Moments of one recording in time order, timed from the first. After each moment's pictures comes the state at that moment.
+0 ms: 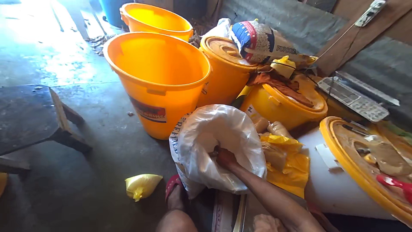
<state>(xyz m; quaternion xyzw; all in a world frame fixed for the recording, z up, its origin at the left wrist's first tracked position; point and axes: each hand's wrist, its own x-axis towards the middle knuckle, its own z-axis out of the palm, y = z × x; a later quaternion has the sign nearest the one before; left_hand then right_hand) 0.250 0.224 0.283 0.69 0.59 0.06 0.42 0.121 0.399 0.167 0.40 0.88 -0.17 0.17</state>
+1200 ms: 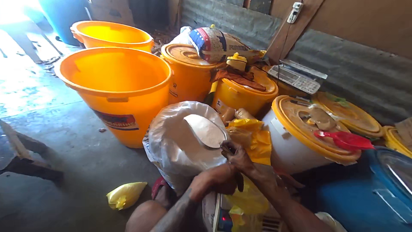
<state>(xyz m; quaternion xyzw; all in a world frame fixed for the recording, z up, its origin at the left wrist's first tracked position) 0.183 0.240 0.301 0.79 0.46 0.14 0.38 0.297 0.348 0.261 0.30 0.80 -0.43 -0.28</state>
